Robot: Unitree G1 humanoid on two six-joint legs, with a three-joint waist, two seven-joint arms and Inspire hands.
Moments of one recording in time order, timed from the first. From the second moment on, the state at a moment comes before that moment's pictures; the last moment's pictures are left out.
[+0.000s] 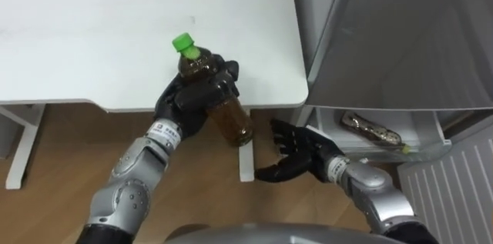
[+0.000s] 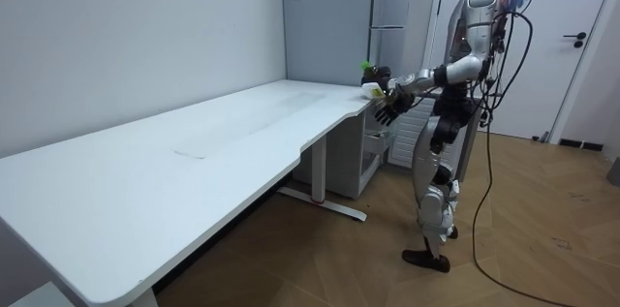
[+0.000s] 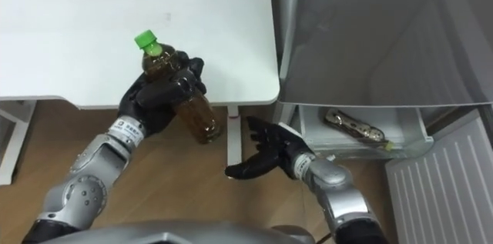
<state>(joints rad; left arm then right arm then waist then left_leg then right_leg) 0.17 0.21 -0.16 0.15 -0.77 0.11 -0.31 0.10 -0.20 0.21 0.49 0.04 0.13 0.45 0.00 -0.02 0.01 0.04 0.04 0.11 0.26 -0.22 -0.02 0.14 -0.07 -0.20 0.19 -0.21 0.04</state>
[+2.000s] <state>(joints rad) 0.19 0.29 -0.34 0.27 -0.42 0.16 -0.40 0.18 -0.31 0.41 0.51 0.73 0.21 0.74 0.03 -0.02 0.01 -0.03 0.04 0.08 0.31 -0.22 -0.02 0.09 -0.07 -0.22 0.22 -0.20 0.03</state>
